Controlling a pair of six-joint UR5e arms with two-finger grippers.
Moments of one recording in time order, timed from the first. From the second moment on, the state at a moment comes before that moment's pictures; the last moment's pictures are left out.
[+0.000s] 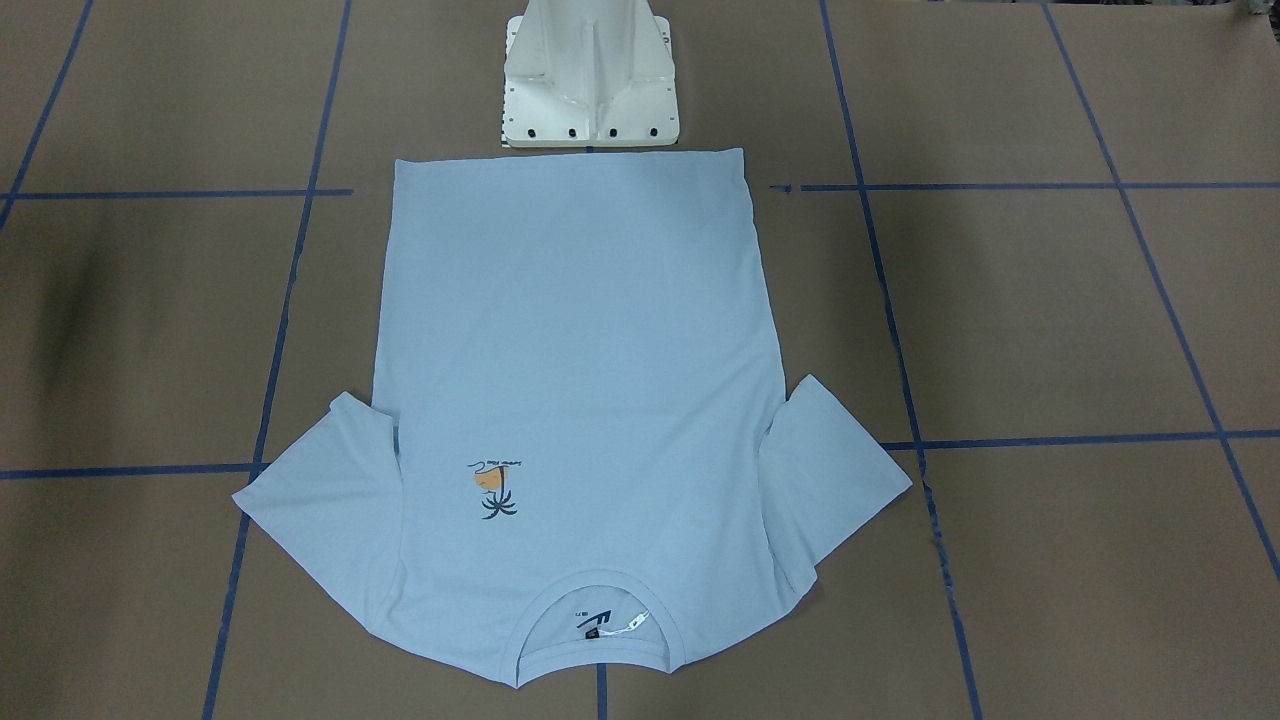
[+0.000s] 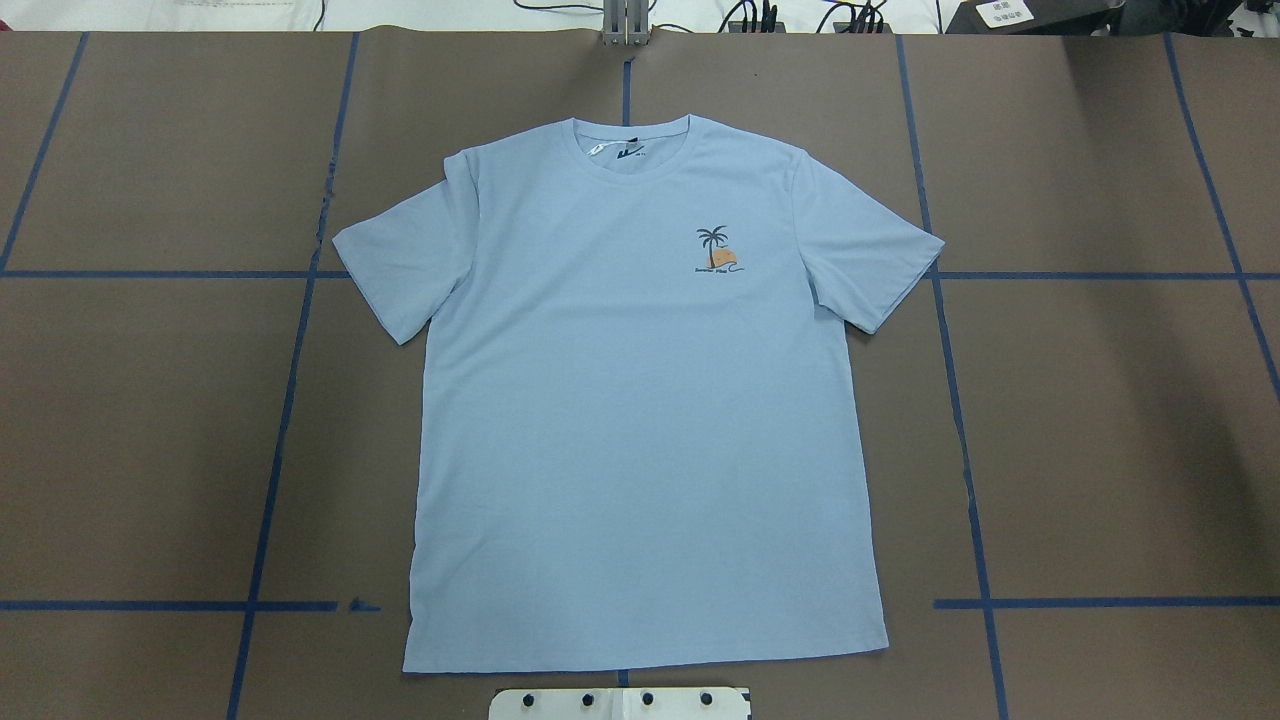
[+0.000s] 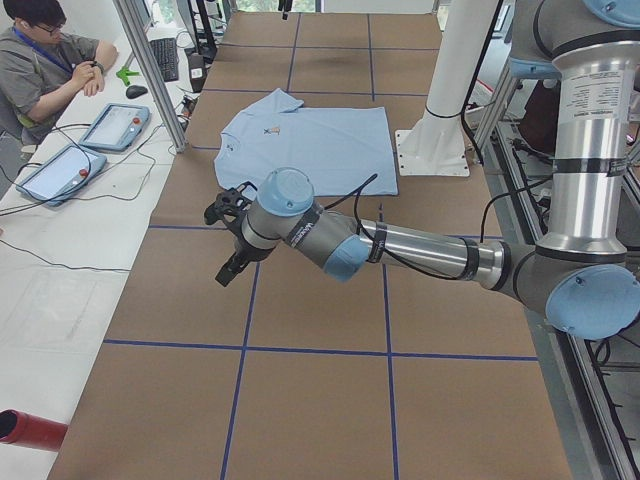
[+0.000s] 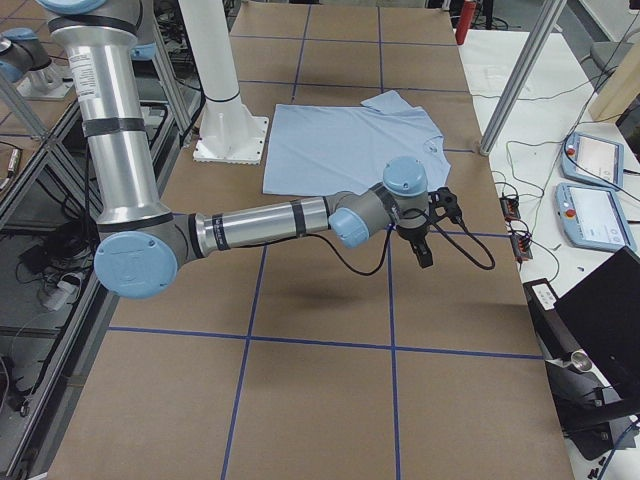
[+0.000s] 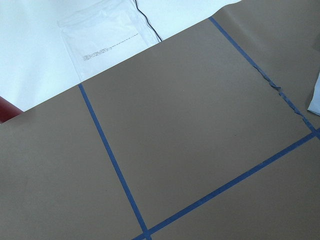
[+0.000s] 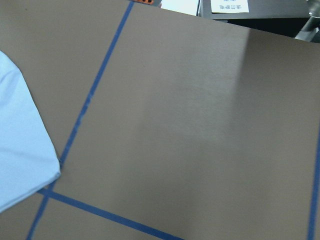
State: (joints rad) left arm -1.59 -1.55 -1.76 -2.07 -2.37 0.05; right arm 1.33 -1.39 1.60 -1.10 2.30 0.38
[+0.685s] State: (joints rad) left arm -1.60 -1.54 -1.77 -2.08 -2.37 0.05; right arm 0.98 -1.26 1.47 -0.89 1.95 0.85
